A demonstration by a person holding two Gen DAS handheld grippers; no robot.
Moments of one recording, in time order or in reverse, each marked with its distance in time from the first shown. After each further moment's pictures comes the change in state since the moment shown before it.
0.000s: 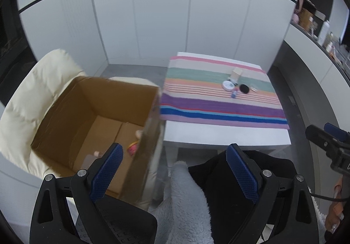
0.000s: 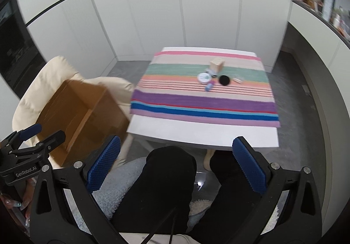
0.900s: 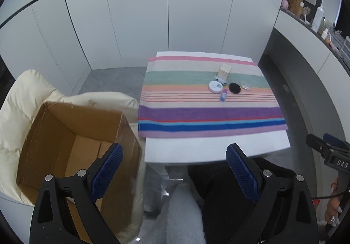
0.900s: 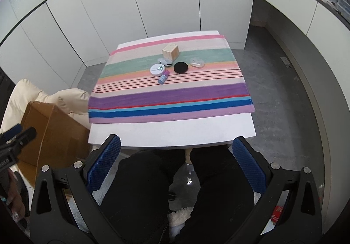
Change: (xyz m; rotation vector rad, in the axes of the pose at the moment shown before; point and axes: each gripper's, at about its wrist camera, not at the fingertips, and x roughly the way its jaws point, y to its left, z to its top) left arm 0.075 -0.046 0.066 0.085 0.049 -0.035; right arm 0.063 -0.113 0.014 0.175 0.082 -0.102
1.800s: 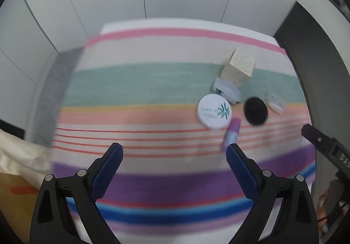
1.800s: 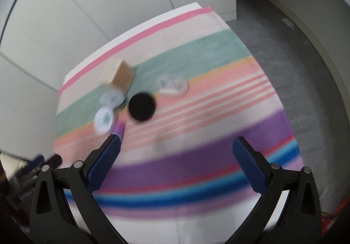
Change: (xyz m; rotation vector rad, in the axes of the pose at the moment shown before) left arm 0.333 -0.105 0.136 -0.026 0.248 -0.061; right arm 0.275 -0.092 0.140 0.298 0.101 0.007
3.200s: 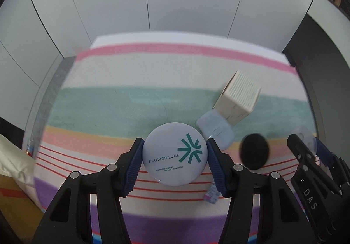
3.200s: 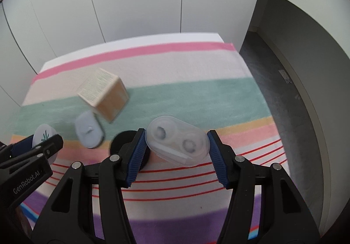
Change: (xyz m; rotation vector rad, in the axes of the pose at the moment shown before) left arm 0.014 -0.037 0.034 -0.035 -0.112 0.061; right arm 0.048 0.058 0.028 -0.284 -0.167 -0.175
